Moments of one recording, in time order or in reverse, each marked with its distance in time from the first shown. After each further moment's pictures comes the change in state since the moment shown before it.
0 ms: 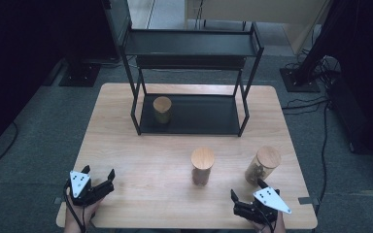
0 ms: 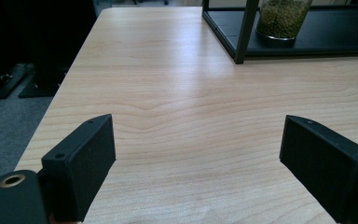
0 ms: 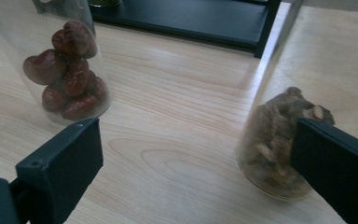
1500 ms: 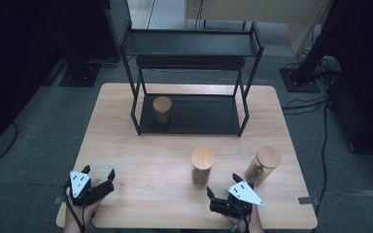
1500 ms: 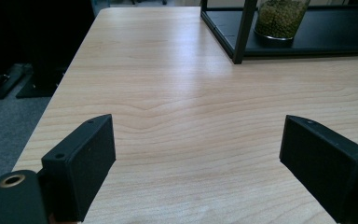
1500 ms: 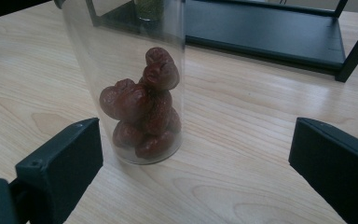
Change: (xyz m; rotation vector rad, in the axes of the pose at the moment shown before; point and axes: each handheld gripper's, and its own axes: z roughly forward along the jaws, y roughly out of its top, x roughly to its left) left arm 0.000 0.000 0.000 -0.001 -0.009 -0.002; right arm 0.051 0.015 0.034 -0.020 0.105 -0.004
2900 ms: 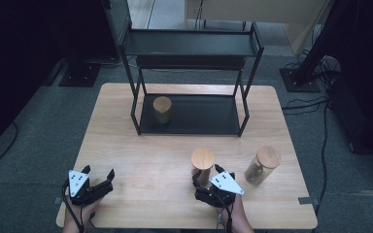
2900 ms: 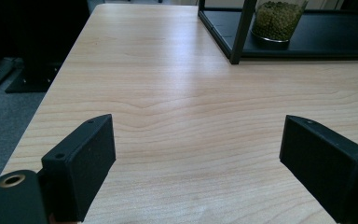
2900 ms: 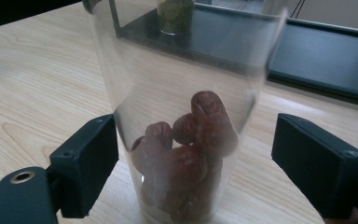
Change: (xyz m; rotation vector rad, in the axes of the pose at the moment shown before) left arm 0.004 0.000 0.000 0.006 -0.025 -0.033; right arm 0.027 0.020 0.037 -0.019 0.021 -0.042
